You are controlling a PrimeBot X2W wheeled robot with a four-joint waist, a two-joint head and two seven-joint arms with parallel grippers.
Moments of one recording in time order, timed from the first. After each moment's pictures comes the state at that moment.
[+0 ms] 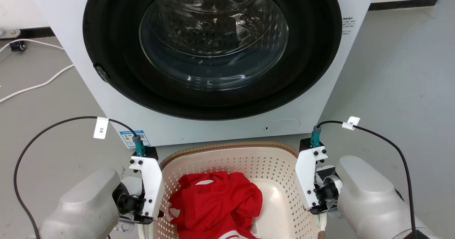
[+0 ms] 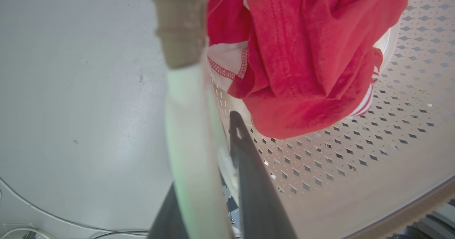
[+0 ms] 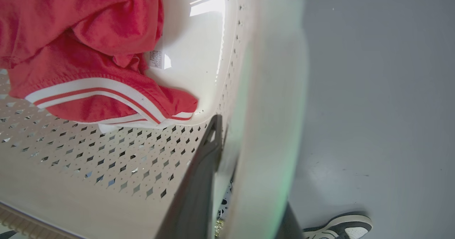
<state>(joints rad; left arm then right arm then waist) -0.77 0.44 -1.19 0.87 -1.32 -0.13 0.78 -0.77 -0.03 0.58 1.20 0.58 0.13 0.86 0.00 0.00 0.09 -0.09</state>
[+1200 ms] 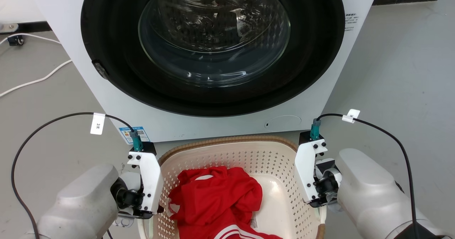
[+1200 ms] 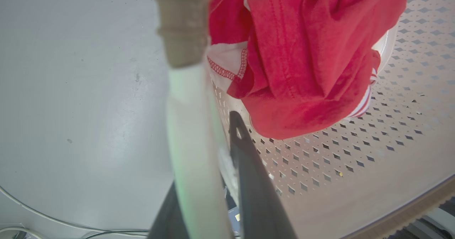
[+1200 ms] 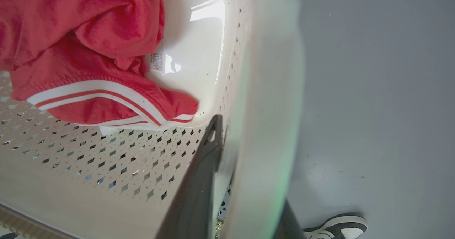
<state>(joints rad) -0.80 0.44 -1.21 0.89 -1.37 -0.13 0.78 -0.82 -0.03 0.65 1.23 0.64 0.13 0.85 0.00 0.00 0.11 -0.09</state>
